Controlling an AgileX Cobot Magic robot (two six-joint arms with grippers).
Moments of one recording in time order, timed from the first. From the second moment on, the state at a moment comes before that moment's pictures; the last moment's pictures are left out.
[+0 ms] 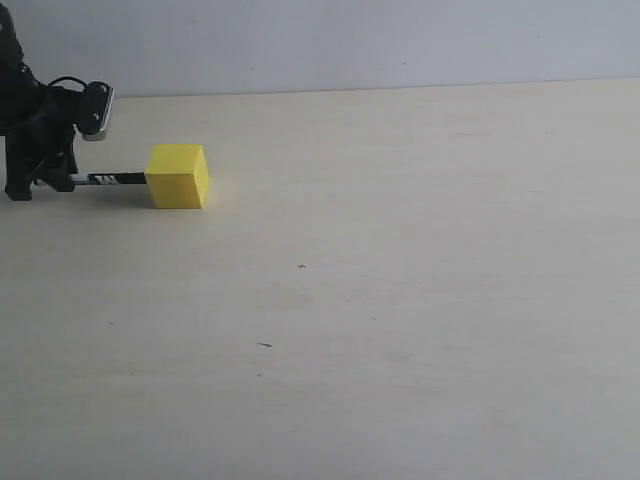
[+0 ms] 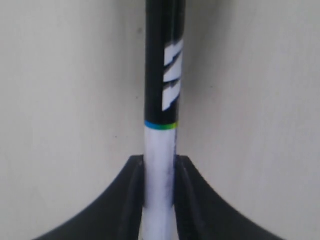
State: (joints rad) left arm -0.01 2.31 -1.79 -0.01 0.95 1.56; right arm -0.04 0.01 0.00 -0.01 0.10 0.03
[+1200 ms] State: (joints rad) left arm -0.08 2.32 -1.82 -0.05 0.96 1.54; right arm -0.04 0.01 0.00 -0.01 0.10 0.03
